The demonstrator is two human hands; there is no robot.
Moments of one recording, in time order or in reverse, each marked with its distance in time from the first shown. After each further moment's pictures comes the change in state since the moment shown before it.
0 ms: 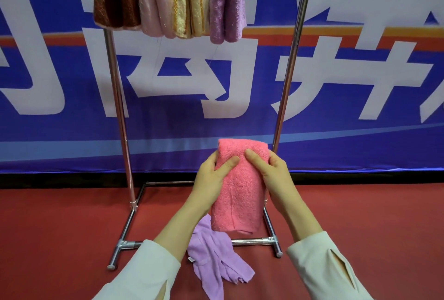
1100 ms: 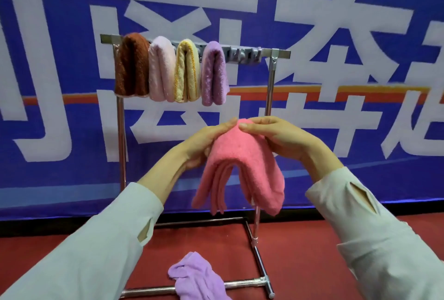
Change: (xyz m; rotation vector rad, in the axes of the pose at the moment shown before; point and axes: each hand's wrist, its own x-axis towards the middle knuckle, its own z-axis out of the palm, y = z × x) left_hand 0.020 0.194 0.013 0.132 -0.508 -0.064; right_hand -0.012 -0.219 -0.009 -0.362 -0.554 -0.094
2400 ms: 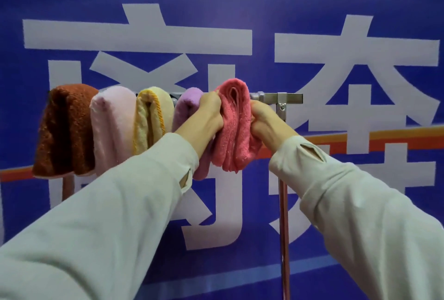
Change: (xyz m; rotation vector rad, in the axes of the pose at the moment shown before) left_hand 0.290 0.129 -0.065 -0.407 0.601 0.296; right_hand 0.275 -0.036 -0.130 0.617 0.426 -0.240
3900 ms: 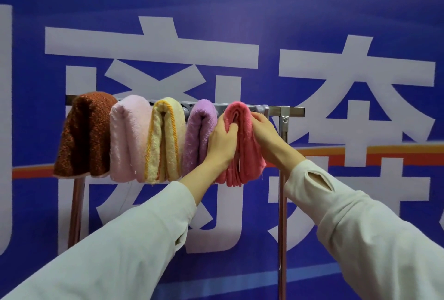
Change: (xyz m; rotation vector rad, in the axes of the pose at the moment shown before) left_hand -0.035 -0.041 -0.035 0.595 -0.083 0.518; right_hand -0.006 0.012 -0.015 -0.587 0.025 -0.203
